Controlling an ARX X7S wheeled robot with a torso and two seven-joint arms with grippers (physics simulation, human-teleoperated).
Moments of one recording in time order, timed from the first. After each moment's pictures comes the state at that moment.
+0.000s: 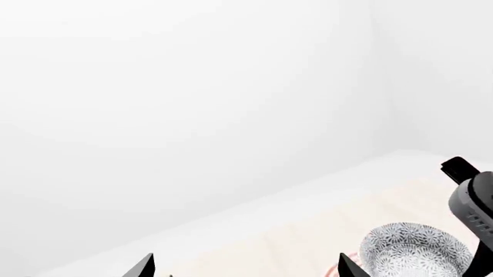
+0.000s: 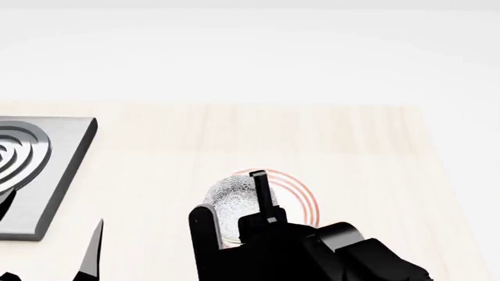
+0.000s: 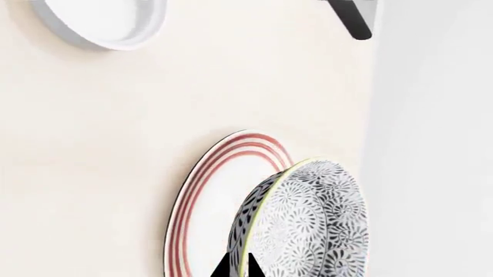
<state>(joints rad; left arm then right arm) -0.06 -0.57 0.30 0.67 -0.26 -0.36 -0.28 1.21 0.55 -1.50 0.07 -0.05 0.43 -0.49</state>
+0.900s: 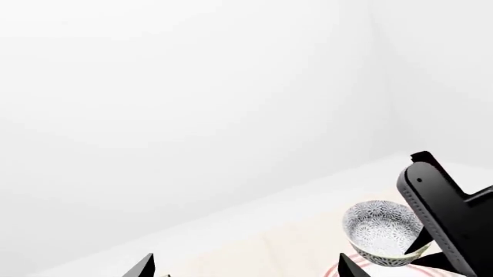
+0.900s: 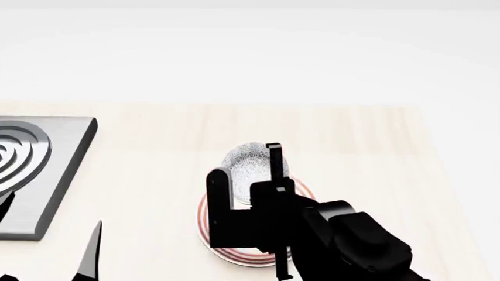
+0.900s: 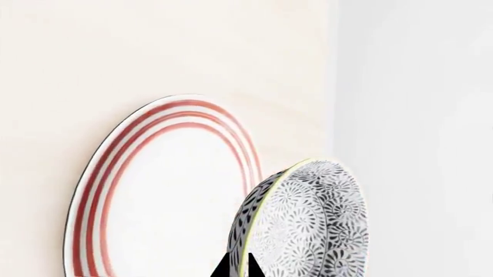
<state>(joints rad) -0.05 -0.57 0.30 0.64 -0.26 -0.31 -0.28 1.19 0.36 -1.45 0.57 -0.04 0.21 -0.35</state>
